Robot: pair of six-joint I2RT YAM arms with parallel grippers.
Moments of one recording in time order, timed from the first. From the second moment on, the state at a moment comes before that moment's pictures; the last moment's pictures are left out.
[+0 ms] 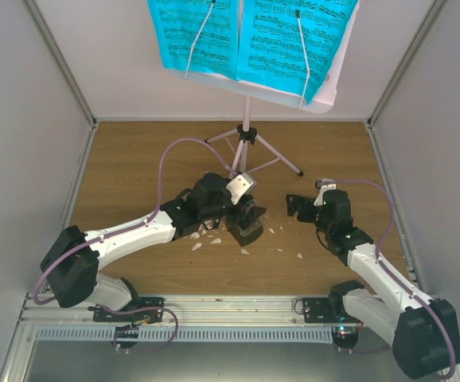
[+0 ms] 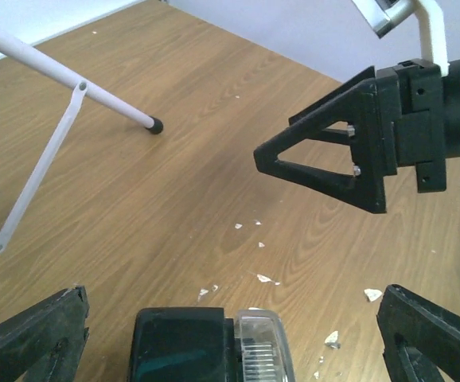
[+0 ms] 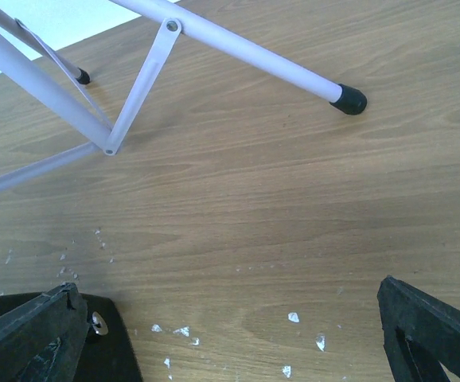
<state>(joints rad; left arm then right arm) -0.85 1.42 0.94 0.03 0.16 -0.06 0.28 0.93 0.44 -0.04 -0.05 0.43</state>
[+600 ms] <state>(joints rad) -0.86 1.42 0.92 0.03 0.10 -0.04 0.28 0.93 0.42 -0.04 -0.05 0.43</state>
